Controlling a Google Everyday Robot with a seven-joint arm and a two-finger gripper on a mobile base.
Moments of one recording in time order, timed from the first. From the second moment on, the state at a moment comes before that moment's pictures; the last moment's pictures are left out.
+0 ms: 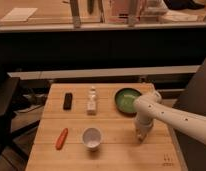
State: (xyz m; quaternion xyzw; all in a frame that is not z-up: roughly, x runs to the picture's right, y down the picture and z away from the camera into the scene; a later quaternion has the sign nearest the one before) arm 0.216 0.259 0.789 -0.38 -0.19 -0.45 0.79
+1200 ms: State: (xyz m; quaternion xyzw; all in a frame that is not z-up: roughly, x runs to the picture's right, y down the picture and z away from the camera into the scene) arm 0.189 0.259 0.799 -0.38 -0.18 -0.46 0.78
